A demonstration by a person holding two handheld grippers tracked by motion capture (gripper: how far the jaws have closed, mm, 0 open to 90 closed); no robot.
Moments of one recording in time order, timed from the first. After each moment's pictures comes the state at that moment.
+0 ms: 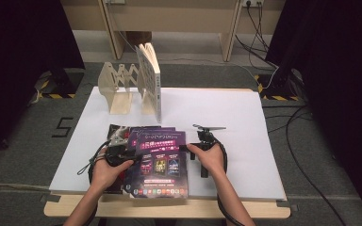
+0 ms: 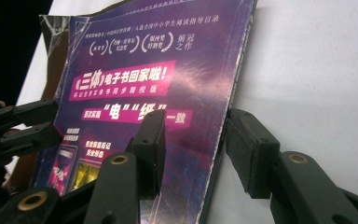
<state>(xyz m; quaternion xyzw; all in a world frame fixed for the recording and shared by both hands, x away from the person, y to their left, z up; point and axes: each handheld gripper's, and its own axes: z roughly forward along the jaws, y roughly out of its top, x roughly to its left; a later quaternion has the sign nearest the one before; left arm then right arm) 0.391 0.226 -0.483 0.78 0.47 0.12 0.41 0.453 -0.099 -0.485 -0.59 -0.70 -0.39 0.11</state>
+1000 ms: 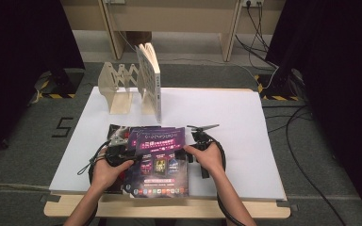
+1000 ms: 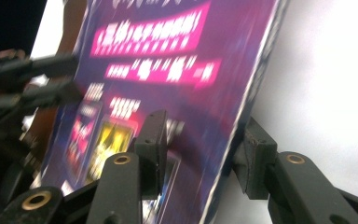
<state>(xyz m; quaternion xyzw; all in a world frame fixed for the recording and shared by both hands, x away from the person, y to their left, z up) 0.391 0.225 -0.483 0.77 0.47 0.12 0.41 0.454 -0.087 -0.478 -0.55 -0.74 -0.36 0.14</state>
